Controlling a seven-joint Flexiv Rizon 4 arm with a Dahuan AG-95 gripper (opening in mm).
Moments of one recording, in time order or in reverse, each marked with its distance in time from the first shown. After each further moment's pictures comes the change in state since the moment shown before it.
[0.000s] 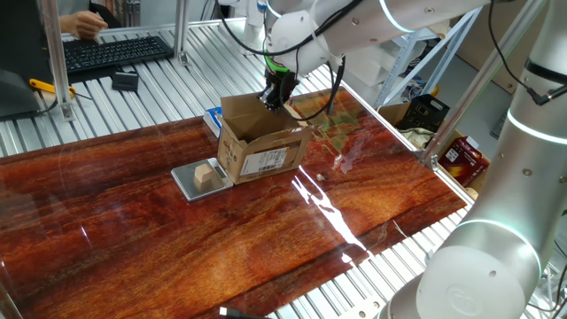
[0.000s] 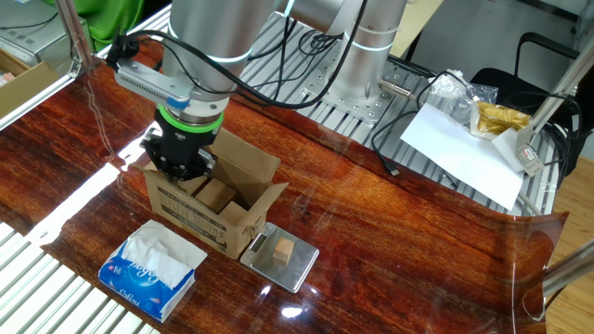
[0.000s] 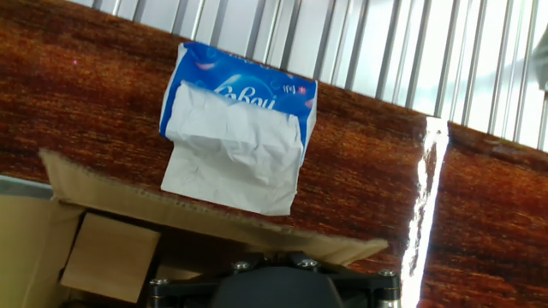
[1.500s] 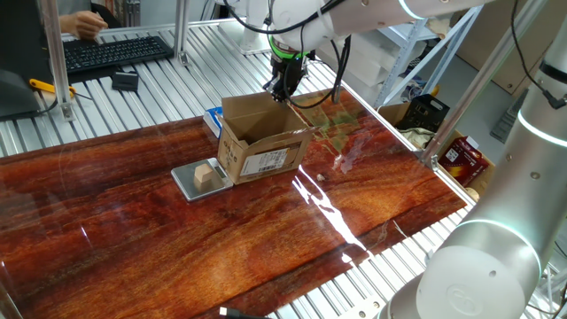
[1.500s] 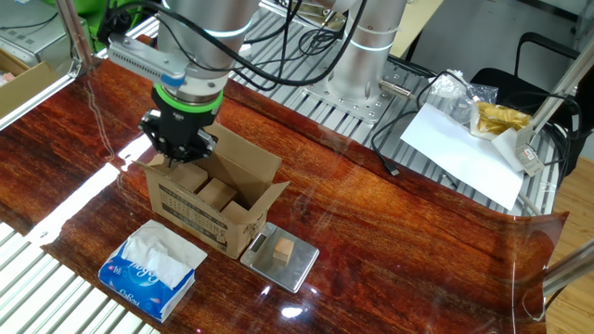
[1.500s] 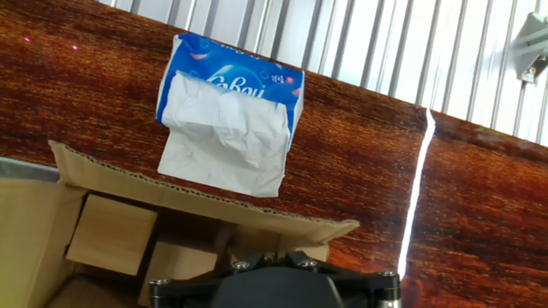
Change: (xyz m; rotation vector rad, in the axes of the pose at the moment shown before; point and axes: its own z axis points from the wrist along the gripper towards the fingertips) arm 0.012 -0.010 -0.029 0.016 0.030 -0.003
